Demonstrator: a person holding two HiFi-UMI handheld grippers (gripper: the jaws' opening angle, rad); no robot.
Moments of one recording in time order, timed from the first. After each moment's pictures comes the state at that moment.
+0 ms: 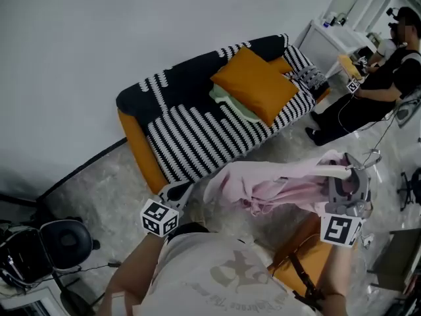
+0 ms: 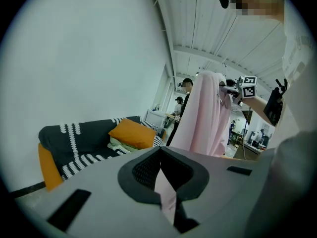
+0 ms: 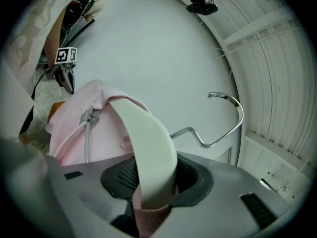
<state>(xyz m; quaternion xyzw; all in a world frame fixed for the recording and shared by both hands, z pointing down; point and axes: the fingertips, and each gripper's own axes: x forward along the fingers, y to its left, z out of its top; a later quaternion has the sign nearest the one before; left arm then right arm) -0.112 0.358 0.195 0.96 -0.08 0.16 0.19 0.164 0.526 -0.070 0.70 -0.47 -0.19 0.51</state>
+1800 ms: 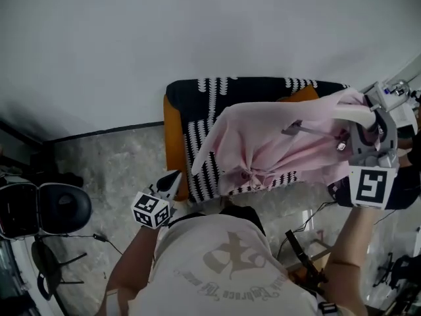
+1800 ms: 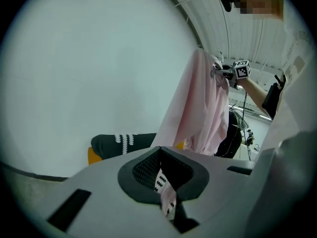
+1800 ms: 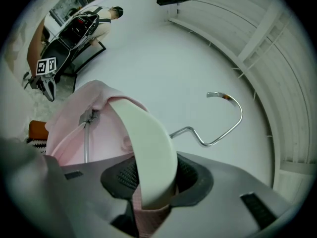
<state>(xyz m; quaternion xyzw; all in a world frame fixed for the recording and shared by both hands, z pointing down) -0.223 0.182 0.212 0.92 -0.32 0.10 0.21 0.115 0.173 -0.162 0.60 -0.61 -0.32 0.41</state>
